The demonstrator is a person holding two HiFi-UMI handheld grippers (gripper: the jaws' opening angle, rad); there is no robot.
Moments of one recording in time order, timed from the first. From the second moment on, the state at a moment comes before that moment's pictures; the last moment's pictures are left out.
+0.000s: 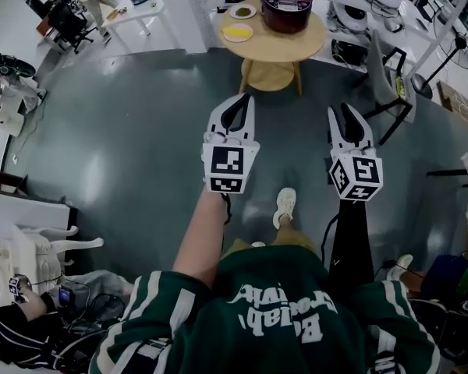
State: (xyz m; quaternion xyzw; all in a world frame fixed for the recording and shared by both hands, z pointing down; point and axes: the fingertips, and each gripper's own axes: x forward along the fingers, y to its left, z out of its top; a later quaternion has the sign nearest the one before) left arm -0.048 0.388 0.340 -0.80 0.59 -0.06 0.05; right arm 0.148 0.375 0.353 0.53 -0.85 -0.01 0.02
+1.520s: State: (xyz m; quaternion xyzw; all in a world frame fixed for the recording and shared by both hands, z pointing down) left arm 0.010 0.016 0.315 -0.79 0.61 -0.05 0.08; right arm 0.177 -0.007 0.339 0.47 -0.88 -0.02 0.00
